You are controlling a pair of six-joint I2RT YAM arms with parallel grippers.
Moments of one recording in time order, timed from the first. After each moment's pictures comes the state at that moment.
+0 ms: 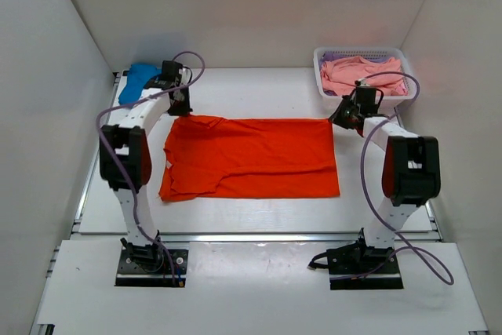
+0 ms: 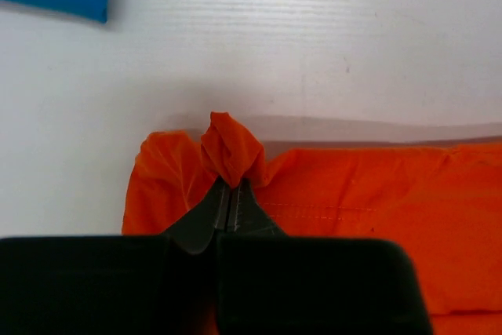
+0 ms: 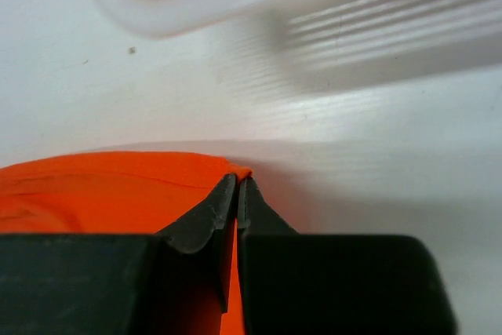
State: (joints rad) left arm -0.14 2.02 1.67 -0.63 -0.06 -0.17; right arm -0.02 1.82 1.14 -0.03 -0.19 0.41
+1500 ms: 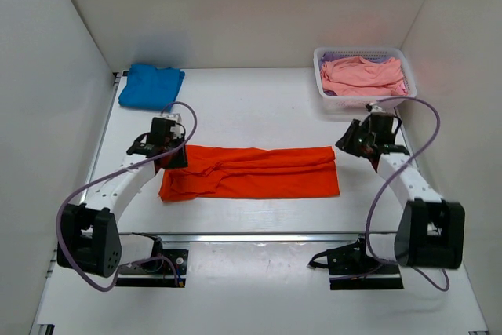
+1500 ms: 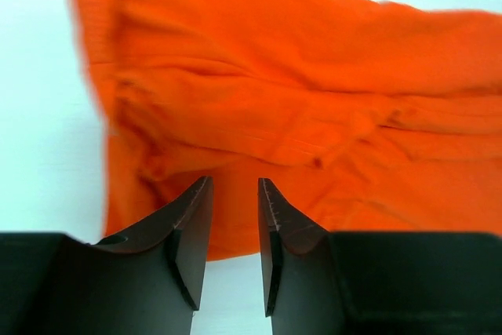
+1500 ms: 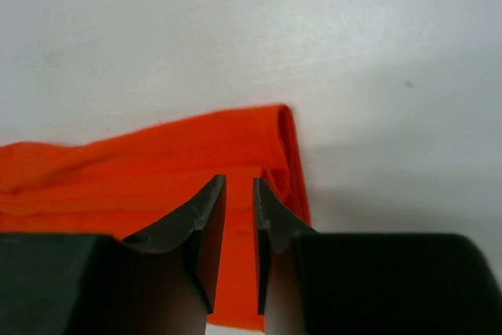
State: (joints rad) left arm -0.20 1.25 0.82 -0.52 -0.04 -0.28; right arm -0.06 1.23 0.72 -0.21 -0.23 0.36
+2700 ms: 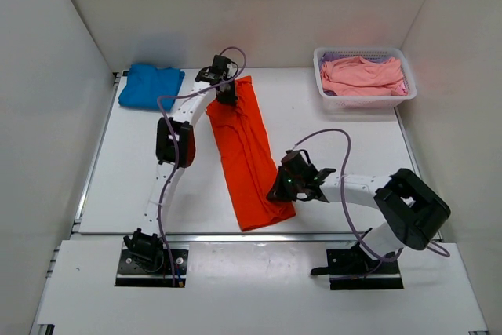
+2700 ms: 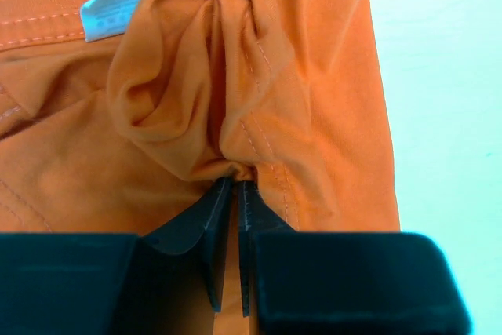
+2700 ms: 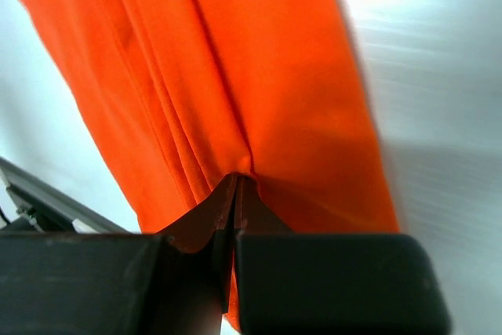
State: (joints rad) left arm -0.33 2.73 2.58 -0.78 0.06 -0.35; right arm 0.74 1.46 0.58 -0.05 -0.13 0.96
